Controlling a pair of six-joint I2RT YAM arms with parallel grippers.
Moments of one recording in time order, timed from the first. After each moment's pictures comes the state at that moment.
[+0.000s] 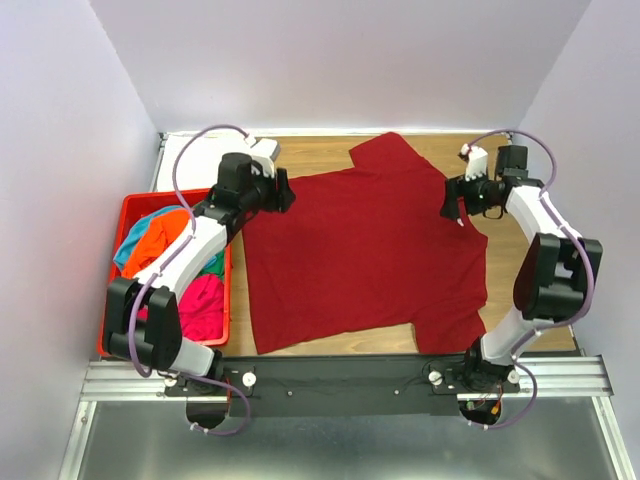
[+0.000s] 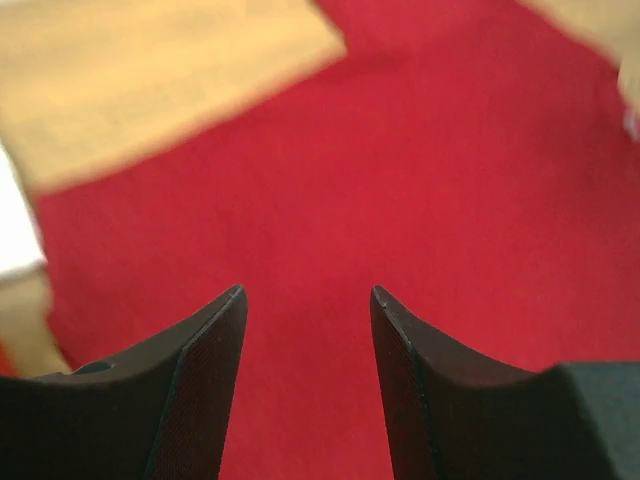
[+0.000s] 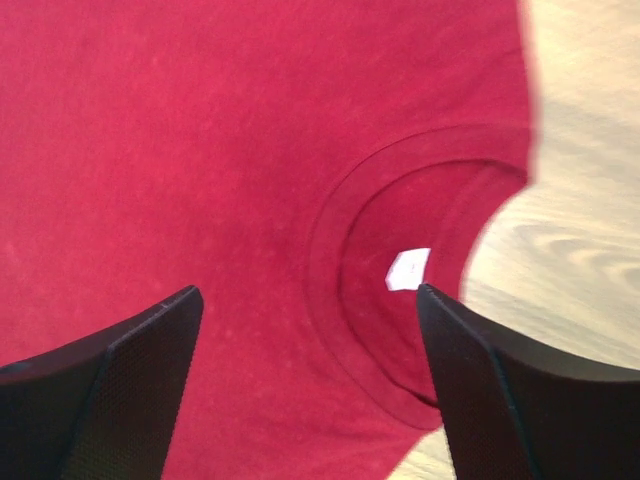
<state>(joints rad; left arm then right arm) -0.29 1.43 1.09 -0.08 0.27 -0.15 -0.15 1.67 1.24 -0.49 -0.46 -0.39</state>
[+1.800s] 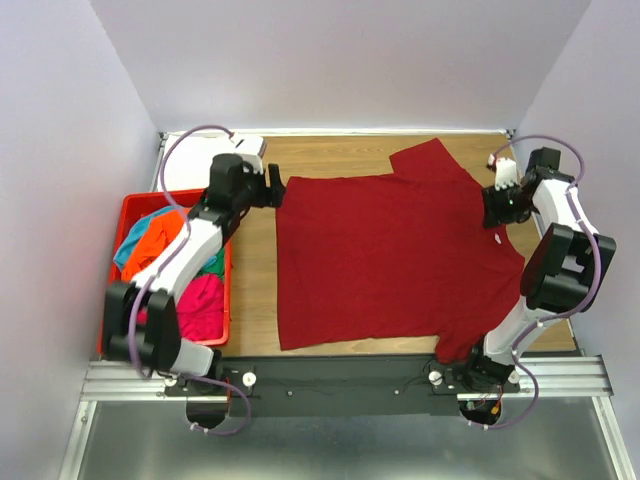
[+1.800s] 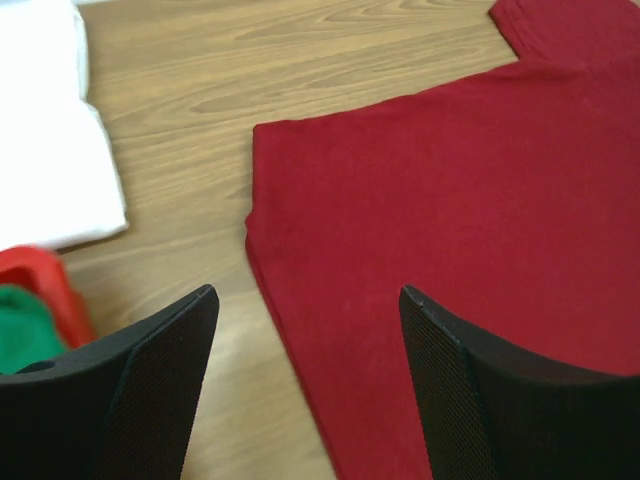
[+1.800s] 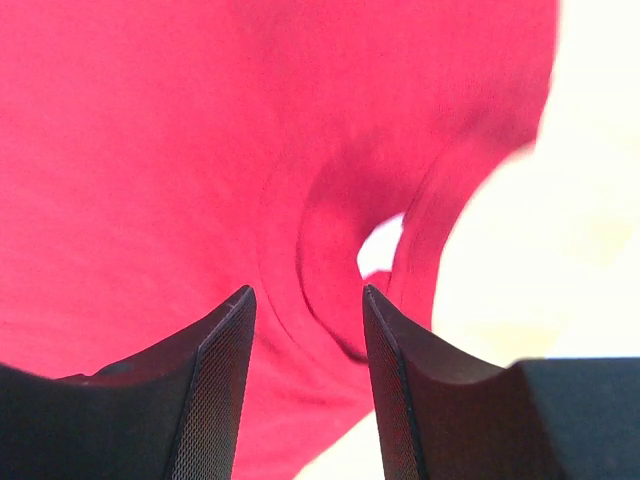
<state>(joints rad) -0.27 1.30 0.94 -0.01 0.14 -0.12 -0.34 1.78 1.32 -0.78 -0.25 -0.63</state>
